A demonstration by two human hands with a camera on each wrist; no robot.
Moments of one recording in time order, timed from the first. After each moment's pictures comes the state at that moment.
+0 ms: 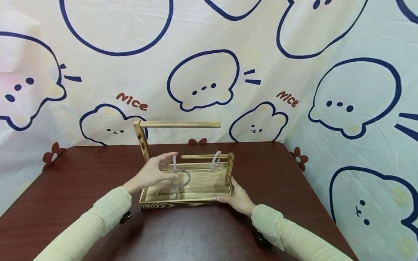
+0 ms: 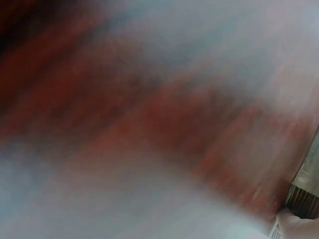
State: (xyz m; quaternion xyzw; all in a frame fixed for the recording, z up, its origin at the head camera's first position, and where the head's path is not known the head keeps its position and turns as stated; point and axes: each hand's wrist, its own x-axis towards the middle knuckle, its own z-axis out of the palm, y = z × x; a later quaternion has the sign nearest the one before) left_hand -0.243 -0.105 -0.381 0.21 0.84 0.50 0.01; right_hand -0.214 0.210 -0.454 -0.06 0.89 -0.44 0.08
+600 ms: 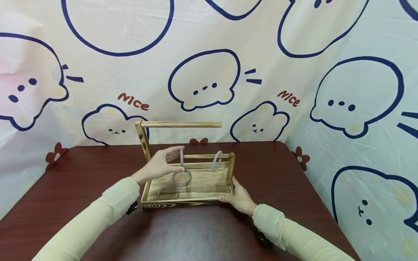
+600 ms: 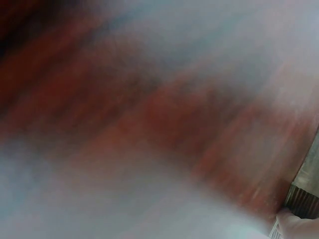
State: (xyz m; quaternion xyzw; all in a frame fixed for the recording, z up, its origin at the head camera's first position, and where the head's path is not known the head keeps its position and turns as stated) left_hand -0.259 -0.092 -0.367 0.21 0.85 0.48 0.03; right_hand -0.214 0.210 -0.455 -0.06 0.89 -0.44 0.08
